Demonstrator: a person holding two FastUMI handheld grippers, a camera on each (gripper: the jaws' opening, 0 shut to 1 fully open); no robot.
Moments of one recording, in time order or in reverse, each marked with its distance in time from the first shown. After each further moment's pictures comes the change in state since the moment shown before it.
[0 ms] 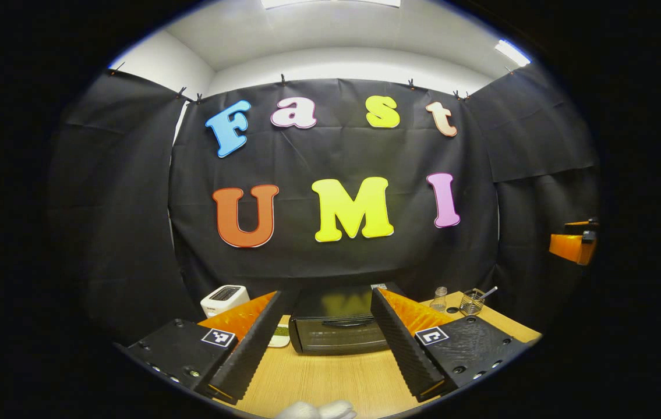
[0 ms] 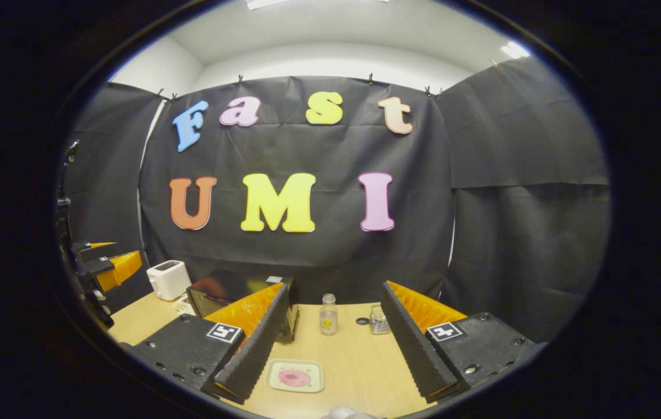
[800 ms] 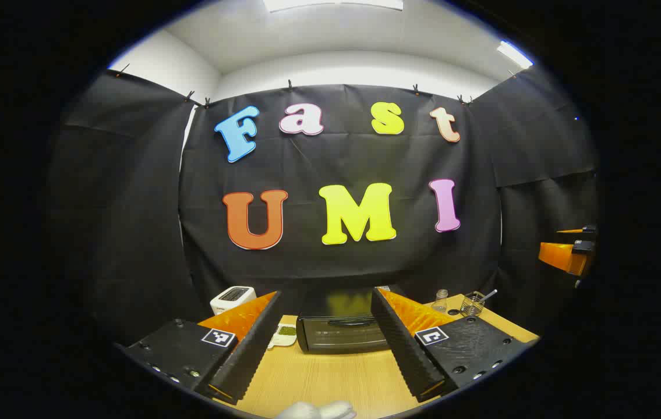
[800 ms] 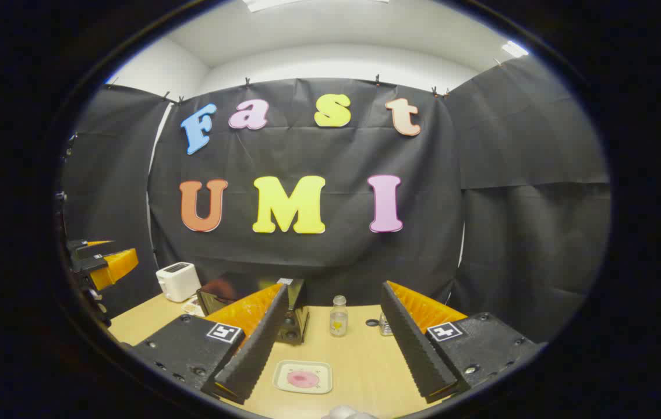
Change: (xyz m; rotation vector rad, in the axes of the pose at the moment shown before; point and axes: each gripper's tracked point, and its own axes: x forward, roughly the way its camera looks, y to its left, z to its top) left arm -0.036 0.009 0.016 -0.009 -0.015 0.021; right arm -0.011 0.012 0.001 0.004 -0.013 0.043
